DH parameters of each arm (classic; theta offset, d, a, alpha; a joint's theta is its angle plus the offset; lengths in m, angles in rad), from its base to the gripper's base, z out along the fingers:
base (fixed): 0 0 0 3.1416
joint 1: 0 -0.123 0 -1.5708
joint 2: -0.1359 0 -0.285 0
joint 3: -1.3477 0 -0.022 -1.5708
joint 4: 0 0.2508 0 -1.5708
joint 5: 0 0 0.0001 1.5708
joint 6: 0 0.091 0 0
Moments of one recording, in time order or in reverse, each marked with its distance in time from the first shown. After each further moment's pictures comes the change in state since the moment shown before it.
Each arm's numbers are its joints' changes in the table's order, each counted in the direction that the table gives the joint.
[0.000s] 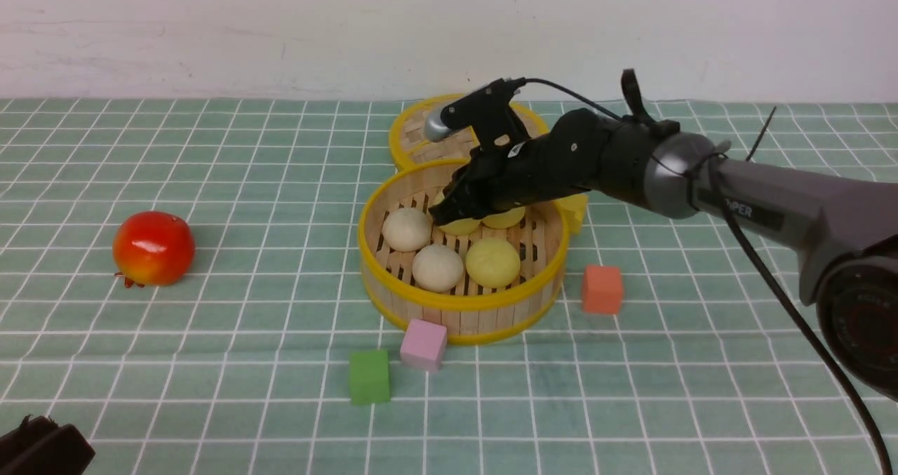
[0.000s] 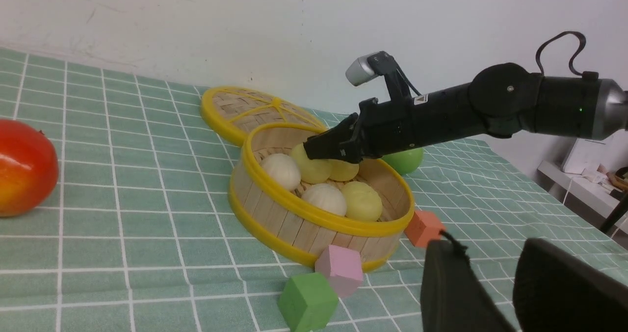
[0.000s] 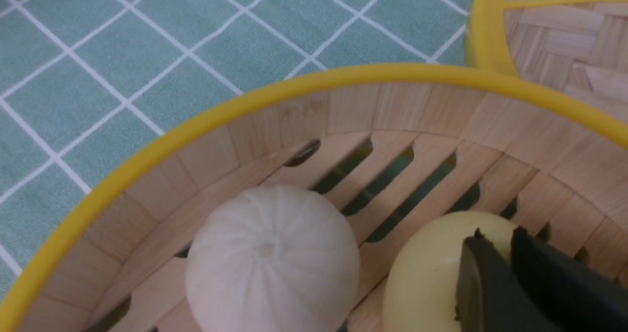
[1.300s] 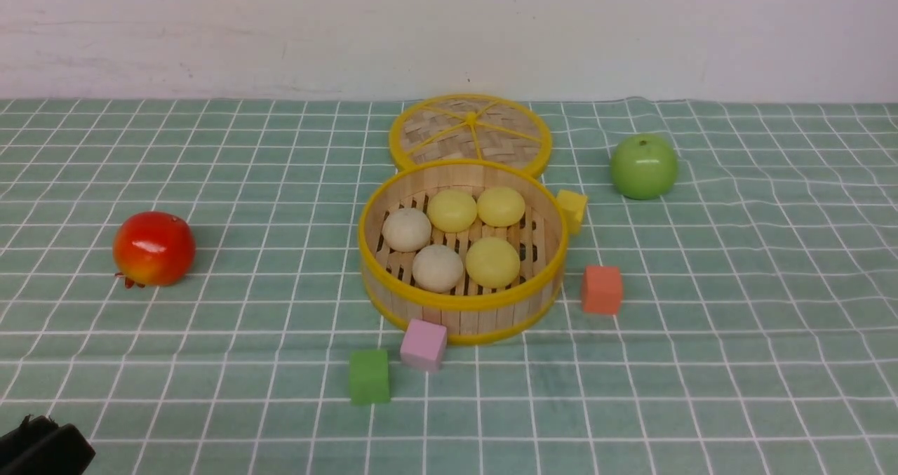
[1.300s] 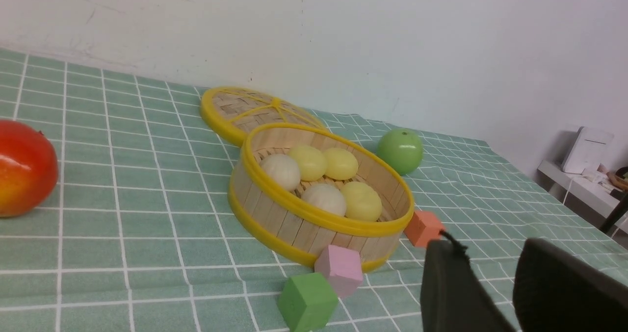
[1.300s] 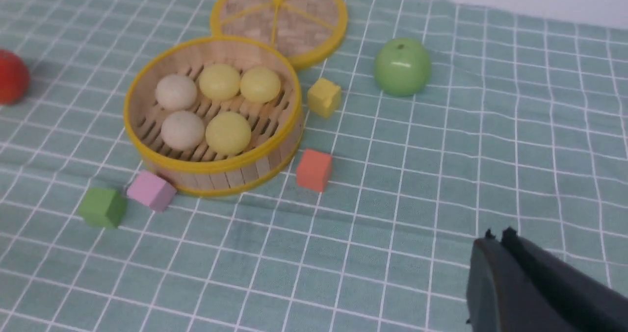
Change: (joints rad) right arm 0.091 1.652 -0.731 -0.614 0.737 0.785; left arm 0.000 0.000 0.000 0.000 0.000 0.000
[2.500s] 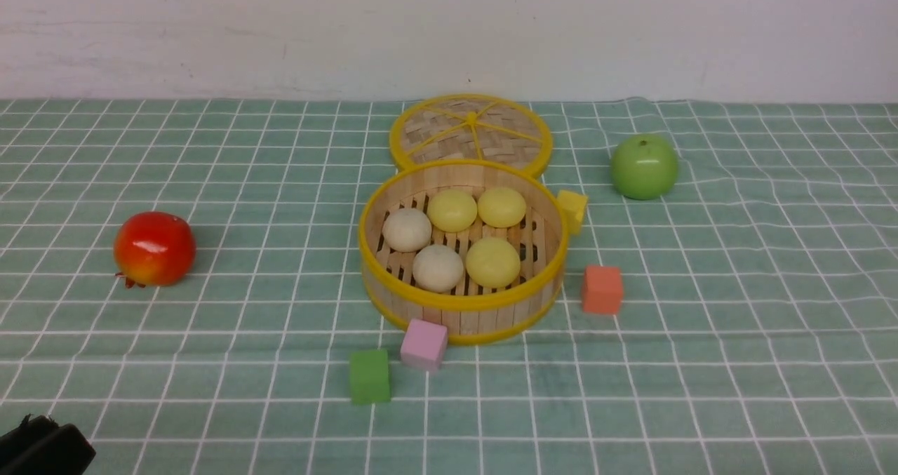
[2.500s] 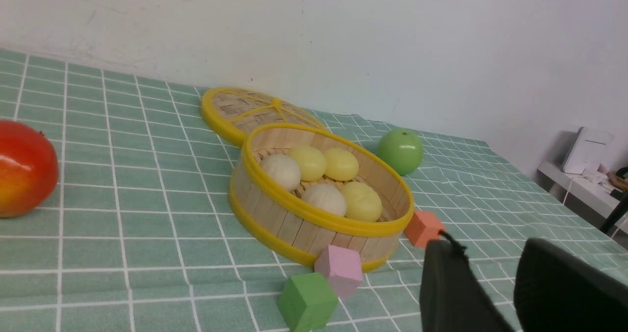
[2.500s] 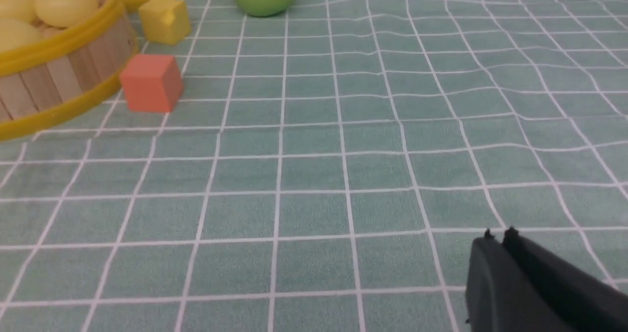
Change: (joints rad) right arm 0.373 0.645 -1.170 0.033 -0.750 -0.074; left arm 0.000 0.000 0.000 0.000 0.000 0.000
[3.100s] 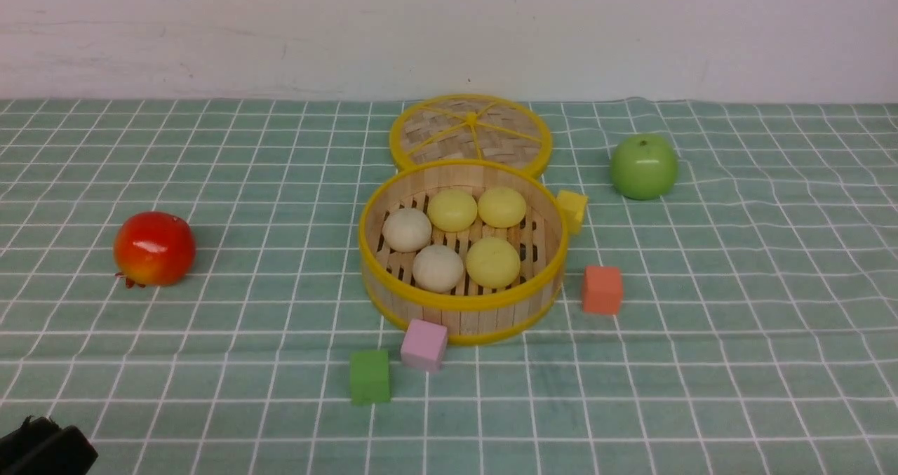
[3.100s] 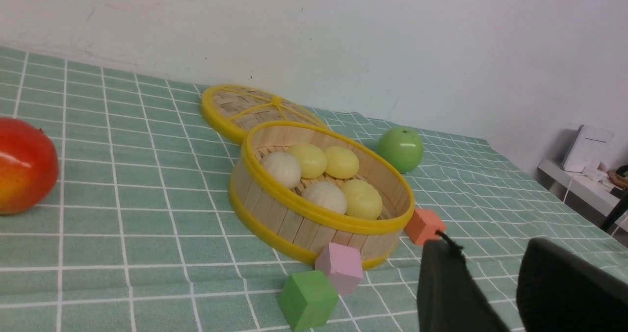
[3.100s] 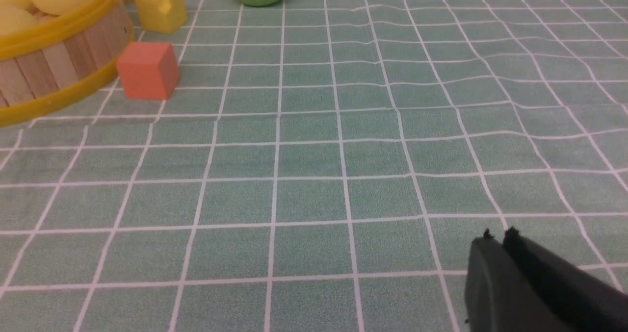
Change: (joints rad) right arm 0.003 0.024 0.002 0.002 0.051 -0.003; left arm 0.000 0.000 -0.001 0.000 0.003 0.000
